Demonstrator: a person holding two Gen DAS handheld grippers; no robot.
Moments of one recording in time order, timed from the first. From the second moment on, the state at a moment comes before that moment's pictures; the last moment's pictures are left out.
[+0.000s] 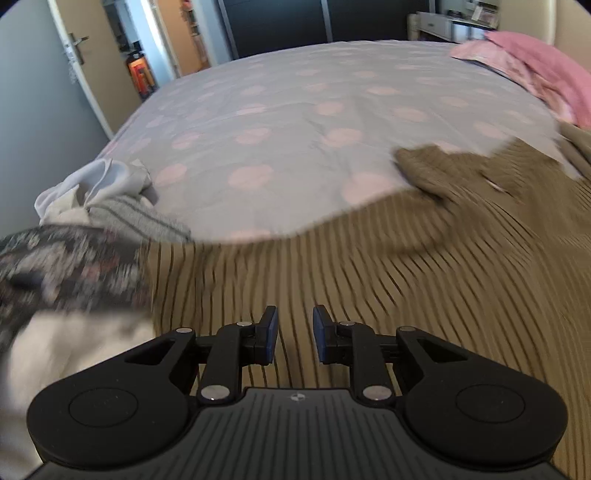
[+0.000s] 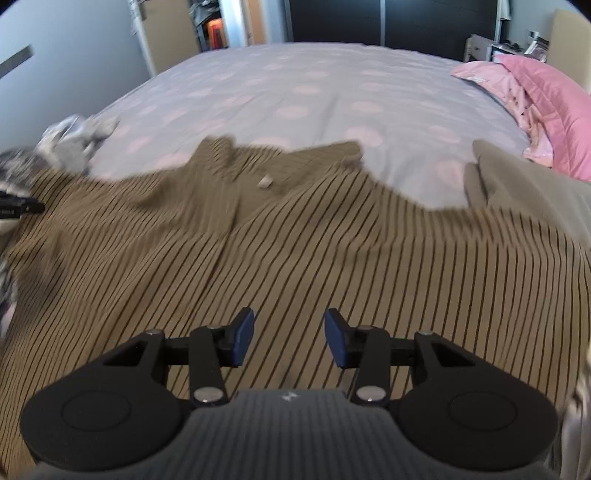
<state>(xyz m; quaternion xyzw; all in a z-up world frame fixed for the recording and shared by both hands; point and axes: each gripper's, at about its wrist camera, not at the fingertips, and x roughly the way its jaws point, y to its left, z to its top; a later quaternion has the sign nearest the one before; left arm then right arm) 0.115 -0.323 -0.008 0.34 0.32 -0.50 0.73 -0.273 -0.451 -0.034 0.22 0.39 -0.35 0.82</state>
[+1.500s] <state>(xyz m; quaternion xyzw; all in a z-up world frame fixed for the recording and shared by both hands) -0.084 -0.151 -0.030 0.41 0.33 -0.57 0.64 -0.441 -0.228 -0.109 0.22 0.55 -0.40 0.70</state>
